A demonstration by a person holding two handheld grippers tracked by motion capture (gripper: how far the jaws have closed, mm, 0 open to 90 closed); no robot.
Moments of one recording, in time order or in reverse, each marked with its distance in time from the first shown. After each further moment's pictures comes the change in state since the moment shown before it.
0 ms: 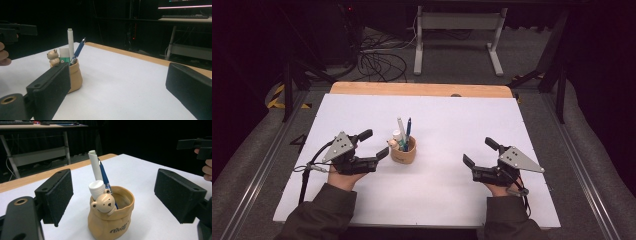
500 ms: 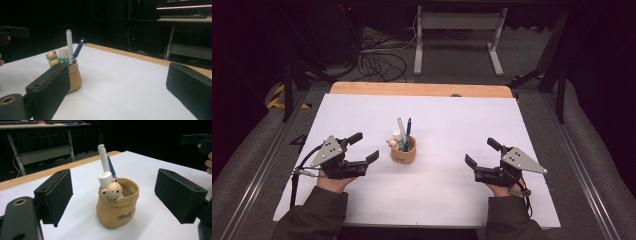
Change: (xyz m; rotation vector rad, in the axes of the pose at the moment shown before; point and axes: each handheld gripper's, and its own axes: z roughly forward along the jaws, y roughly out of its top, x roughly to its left) left arm 0.009 -0.007 -0.025 0.007 0.029 0.008; right arm -0.003 -0.001 -0.004 -0.009 -0.004 0.013
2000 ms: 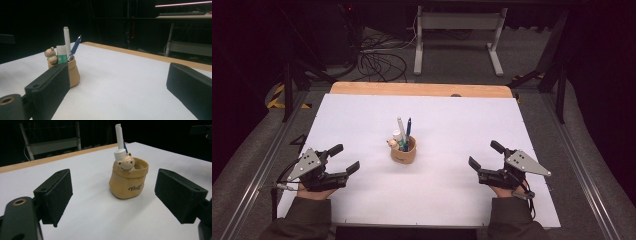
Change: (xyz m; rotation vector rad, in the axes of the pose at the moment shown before) left arm 0.014 -0.028 -0.044 0.040 0.044 -0.032; right arm -0.007 -0.008 -0.008 0.004 -0.006 0.025
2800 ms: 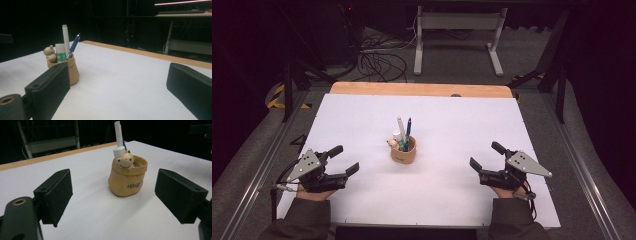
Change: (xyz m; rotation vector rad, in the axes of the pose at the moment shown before) left arm 0.001 -0.002 -0.002 0.008 -0.007 -0.002; right arm -0.002 -0.002 -0.002 0.009 -0.005 -0.005
